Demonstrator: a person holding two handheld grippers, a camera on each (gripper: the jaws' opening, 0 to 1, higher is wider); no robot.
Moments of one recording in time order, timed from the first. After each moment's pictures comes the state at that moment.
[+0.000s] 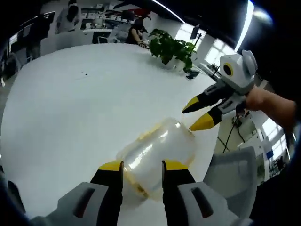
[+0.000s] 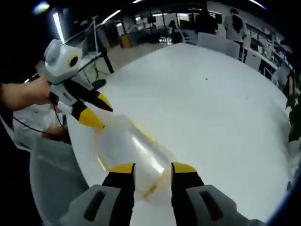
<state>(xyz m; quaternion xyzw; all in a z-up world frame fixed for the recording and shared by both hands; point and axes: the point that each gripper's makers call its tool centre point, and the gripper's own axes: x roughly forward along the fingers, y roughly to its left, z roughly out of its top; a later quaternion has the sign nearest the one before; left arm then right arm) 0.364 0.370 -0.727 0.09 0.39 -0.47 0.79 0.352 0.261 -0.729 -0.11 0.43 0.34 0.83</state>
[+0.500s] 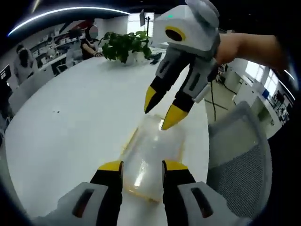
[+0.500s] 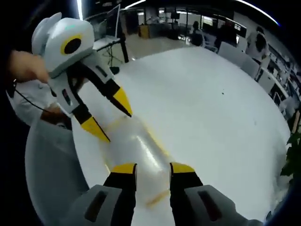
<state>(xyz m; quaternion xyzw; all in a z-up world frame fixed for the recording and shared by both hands) 0.349 0.348 -0.722 0.23 0.32 -0.57 0.72 0.352 0.296 -0.727 -0.19 0.43 0.39 0.79</state>
